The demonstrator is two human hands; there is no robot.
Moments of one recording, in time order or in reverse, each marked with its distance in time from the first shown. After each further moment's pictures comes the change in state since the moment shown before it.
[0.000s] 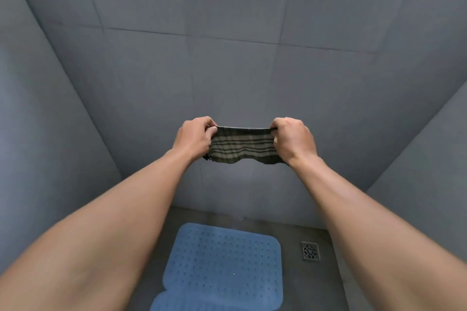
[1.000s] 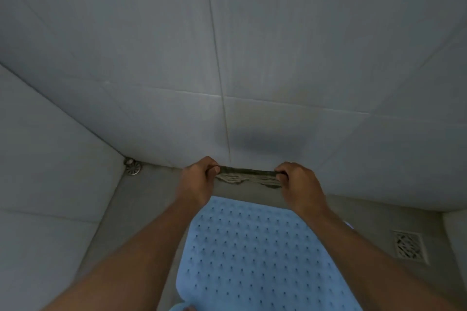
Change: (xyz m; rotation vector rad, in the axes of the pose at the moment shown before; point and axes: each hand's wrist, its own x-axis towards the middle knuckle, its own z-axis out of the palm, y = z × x) left_hand 0.119 -0.475 0.384 -0.030 -0.174 -0.220; right_hand 0.026 0.069 0.632 0.345 -0.445 0.182
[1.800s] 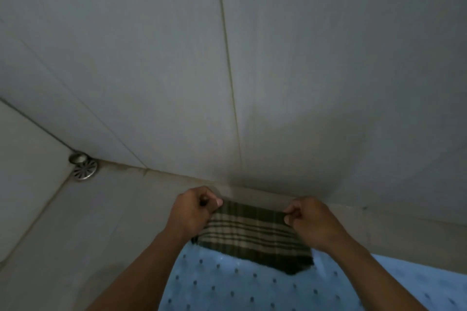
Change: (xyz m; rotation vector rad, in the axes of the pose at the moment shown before) left_hand 0.109 -0.274 0.245 -0.040 -0.075 -0.190; right_hand 0.117 0.195 0.297 0.114 -0.320 0.140
